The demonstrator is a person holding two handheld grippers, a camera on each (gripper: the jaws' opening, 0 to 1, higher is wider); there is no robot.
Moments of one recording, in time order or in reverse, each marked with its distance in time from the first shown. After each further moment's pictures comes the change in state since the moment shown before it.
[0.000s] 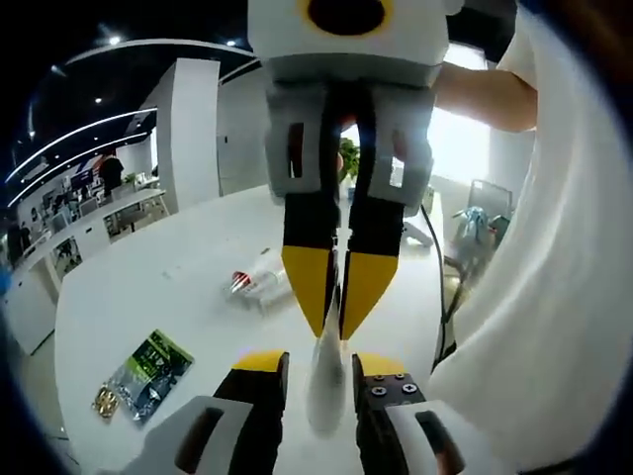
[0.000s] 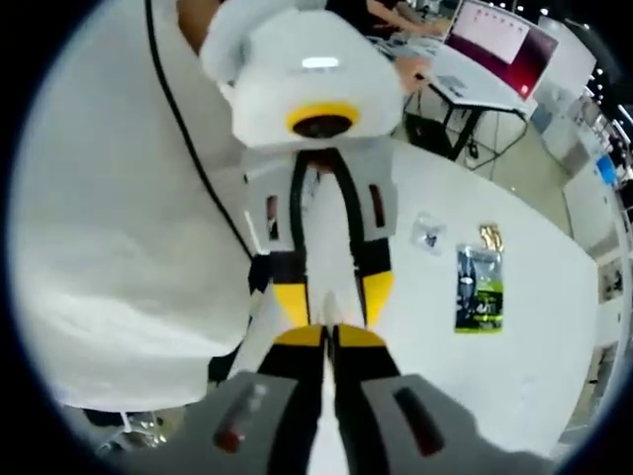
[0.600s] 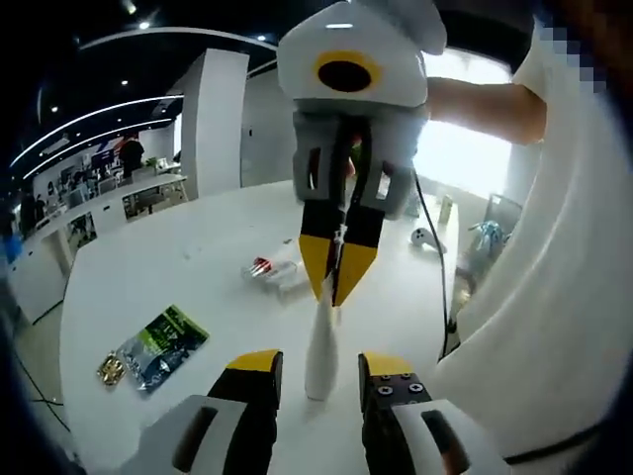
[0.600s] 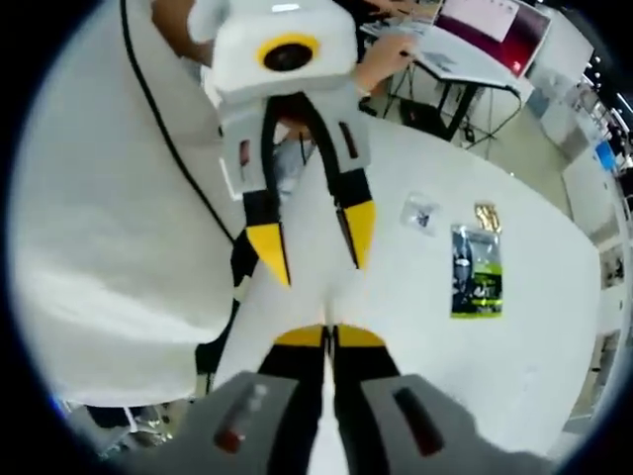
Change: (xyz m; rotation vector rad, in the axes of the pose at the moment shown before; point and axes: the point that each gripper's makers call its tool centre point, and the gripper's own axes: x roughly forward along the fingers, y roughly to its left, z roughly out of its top) left arm -0.019 0.015 -0.013 -0.088 -0.008 0.058; right arm 0.008 -0.021 -0.020 0.039 0.052 0.001
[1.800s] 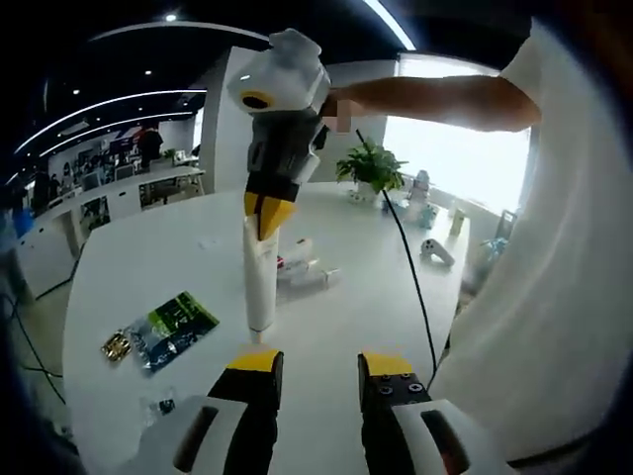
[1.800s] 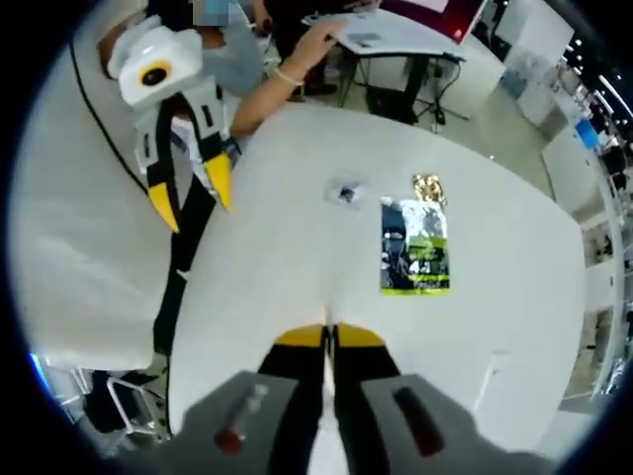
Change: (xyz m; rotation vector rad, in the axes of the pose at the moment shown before) left arm -0.013 0.004 -0.005 -0.083 -0.022 0.050; right arm -0.020 -0.106 -0.035 0.072 0.036 -0.071
